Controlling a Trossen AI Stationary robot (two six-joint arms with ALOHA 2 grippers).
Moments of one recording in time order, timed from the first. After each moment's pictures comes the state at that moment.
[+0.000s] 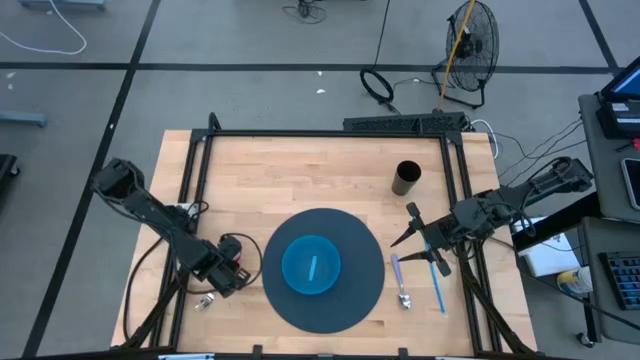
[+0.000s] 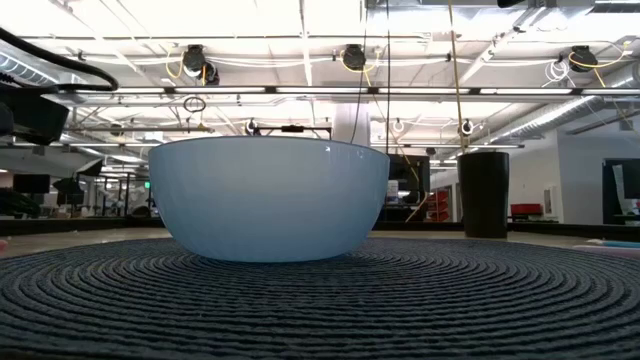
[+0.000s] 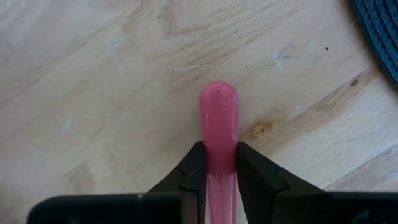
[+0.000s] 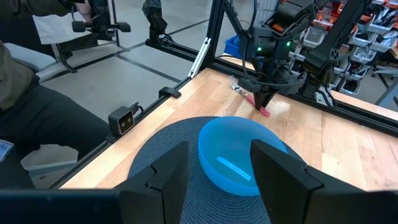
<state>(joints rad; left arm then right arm) -0.71 1.46 0.64 -0.71 -0.14 -1.67 0.40 0.77 0.66 -0.16 -0.02 -0.14</state>
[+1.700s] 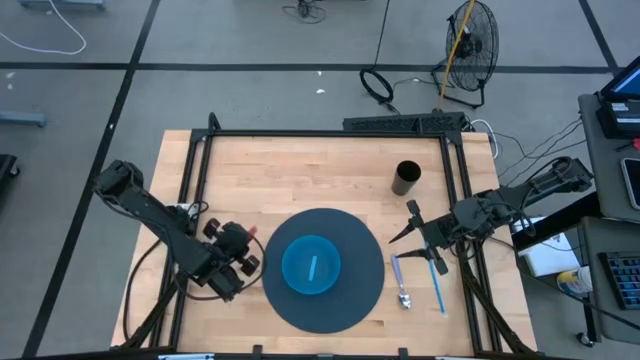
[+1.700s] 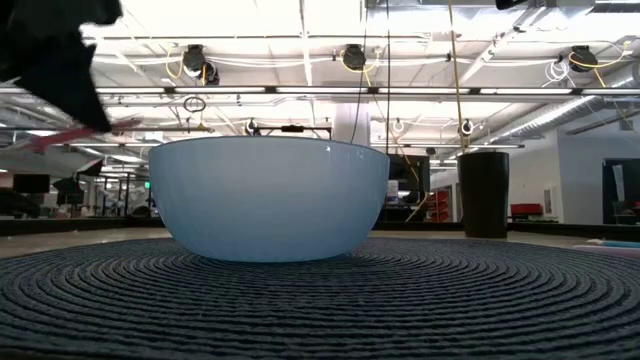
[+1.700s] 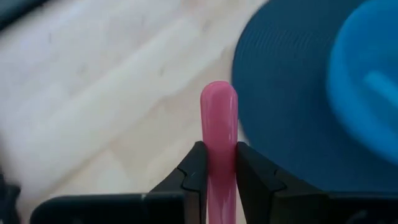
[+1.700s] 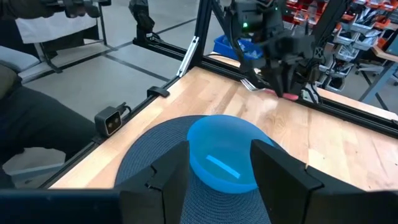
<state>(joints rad) -0.71 1.45 0.95 -1.17 -0.70 -1.56 0.40 0.77 0.66 -0.16 0.03 -0.14</state>
